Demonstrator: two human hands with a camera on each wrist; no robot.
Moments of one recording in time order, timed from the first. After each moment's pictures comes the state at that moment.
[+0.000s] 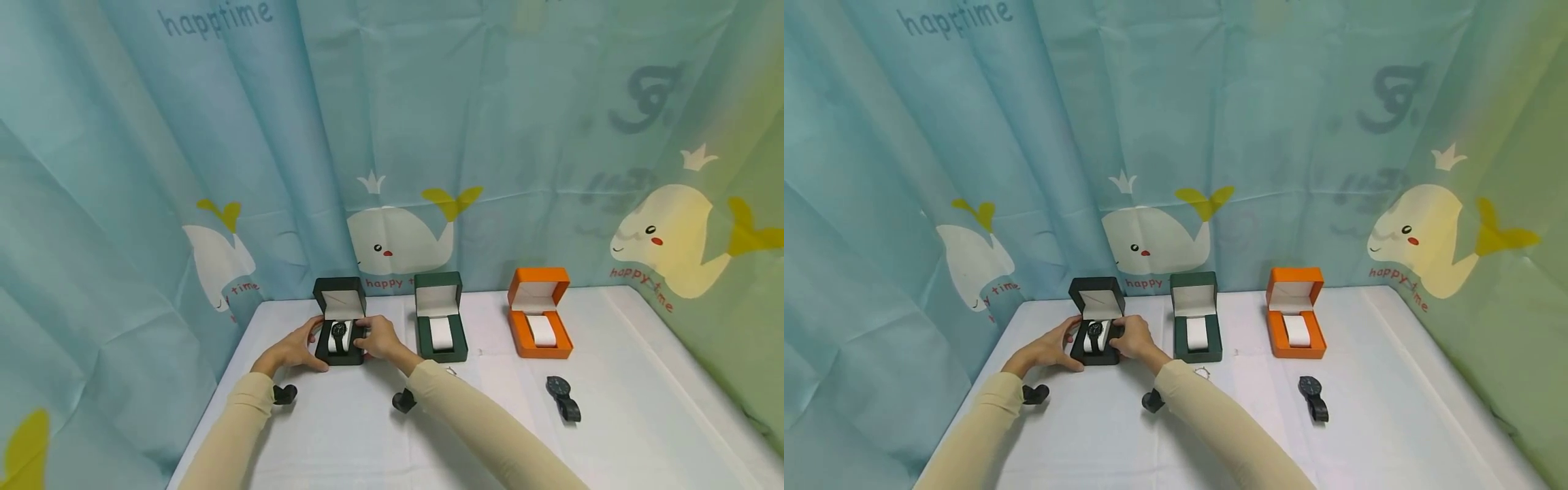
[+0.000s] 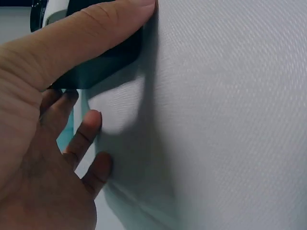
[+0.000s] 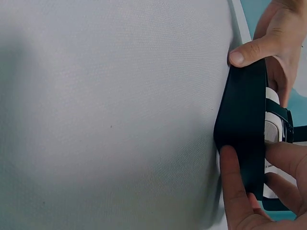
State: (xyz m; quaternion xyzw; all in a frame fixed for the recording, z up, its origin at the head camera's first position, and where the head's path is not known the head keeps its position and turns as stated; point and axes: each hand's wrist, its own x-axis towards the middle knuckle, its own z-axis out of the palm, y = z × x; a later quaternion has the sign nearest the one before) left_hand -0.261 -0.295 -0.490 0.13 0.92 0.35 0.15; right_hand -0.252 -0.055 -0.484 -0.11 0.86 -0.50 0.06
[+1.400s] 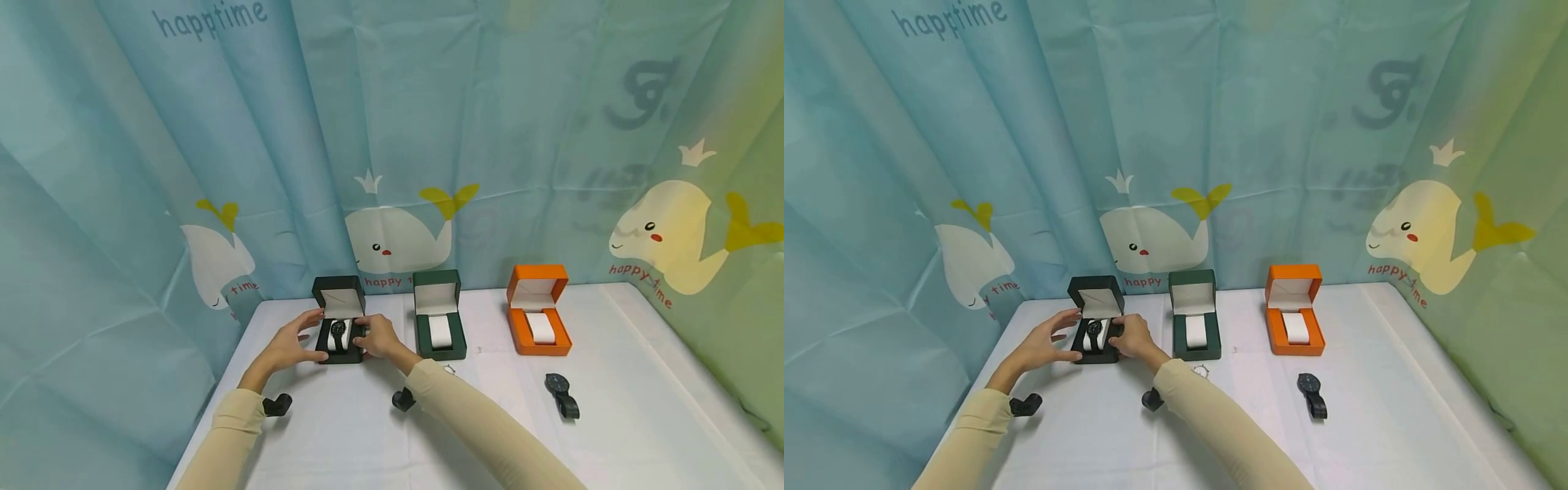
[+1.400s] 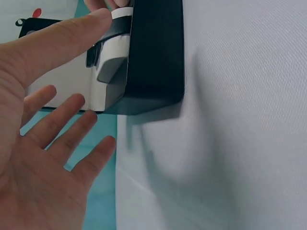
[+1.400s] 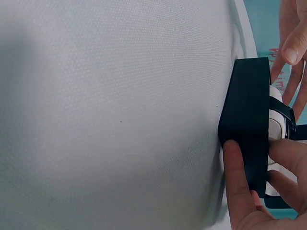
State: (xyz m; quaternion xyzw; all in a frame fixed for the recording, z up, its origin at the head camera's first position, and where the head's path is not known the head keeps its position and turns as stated) left_hand -0.232 -0.290 -0.462 0.17 0.89 0.42 0.05; right_hand -0.249 -0.053 -0.482 -0.12 0.83 -0.54 0.09
